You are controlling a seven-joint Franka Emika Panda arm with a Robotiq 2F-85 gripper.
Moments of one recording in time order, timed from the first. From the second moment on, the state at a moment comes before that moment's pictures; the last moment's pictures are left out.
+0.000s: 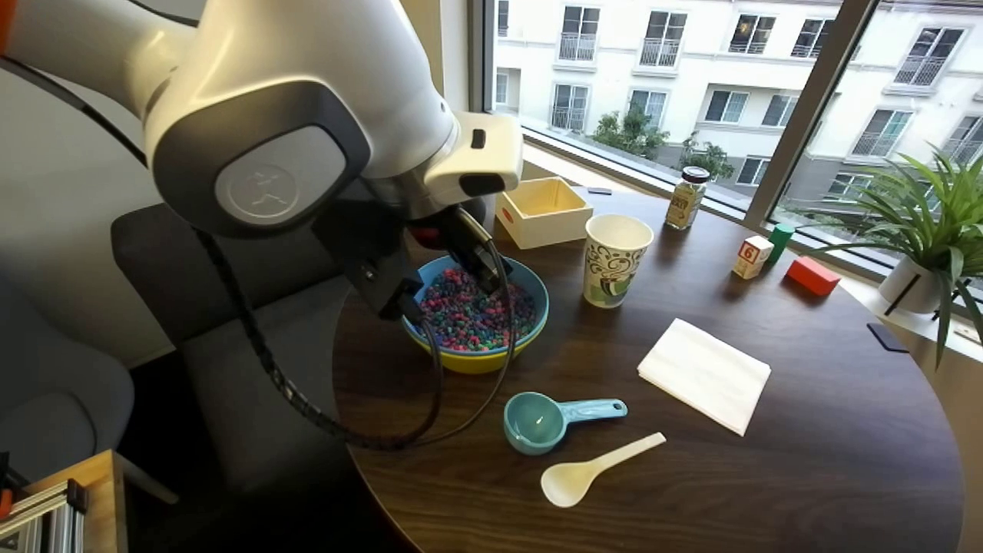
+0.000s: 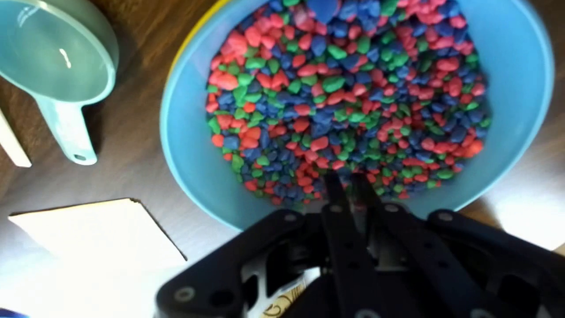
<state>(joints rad) 0.04 -0.15 -0.02 -2.40 0.08 2.73 -0.09</state>
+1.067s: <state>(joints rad) -0.11 -0.22 -0.09 -2.47 0.06 2.66 -0.02</state>
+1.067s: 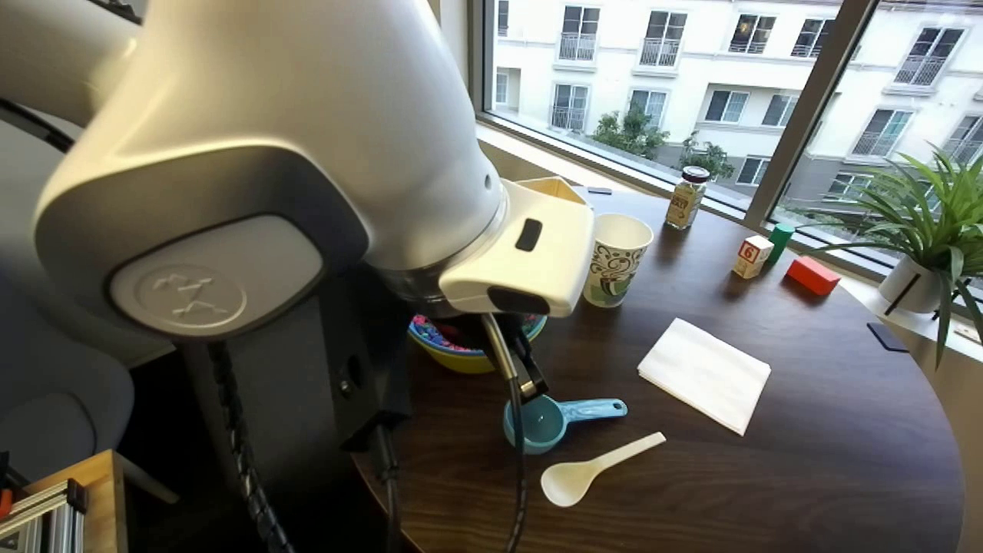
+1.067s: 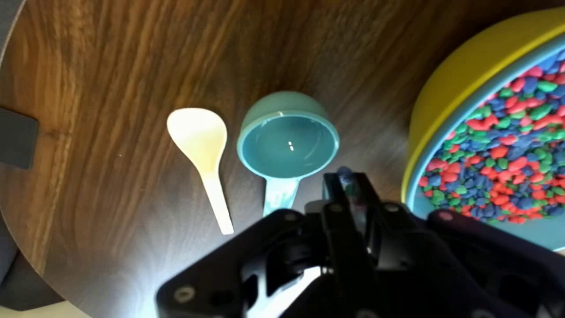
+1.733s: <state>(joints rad) -0.14 -0.20 -0.10 -2.47 0.06 2.68 -0.02</state>
